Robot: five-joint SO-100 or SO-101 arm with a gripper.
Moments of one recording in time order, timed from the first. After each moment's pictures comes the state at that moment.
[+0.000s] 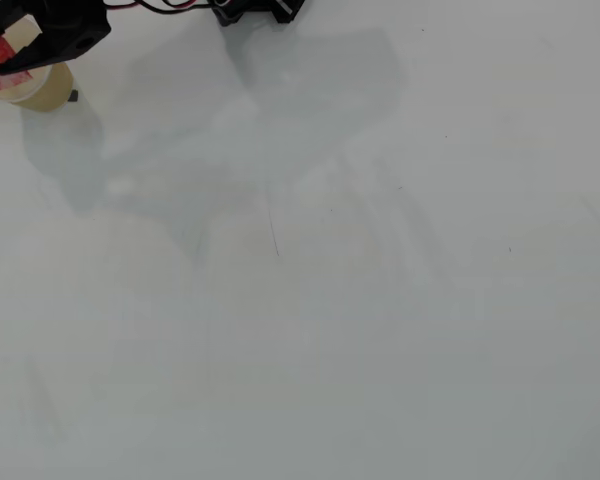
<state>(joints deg) 69.2 150.9 143.8 30.3 82.3</state>
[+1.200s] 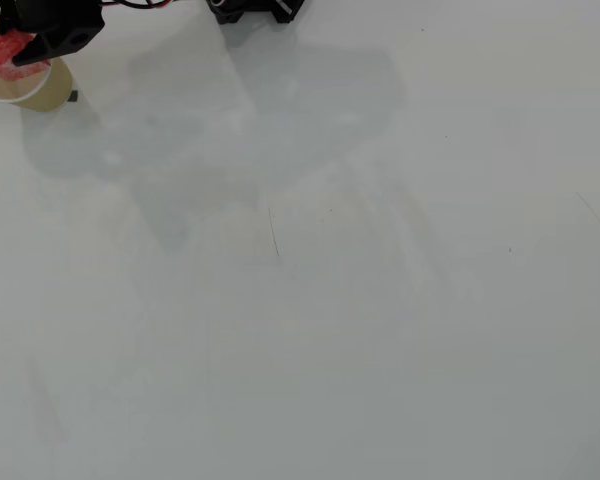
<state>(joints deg) 72.3 142.4 139.2 40.3 82.3</state>
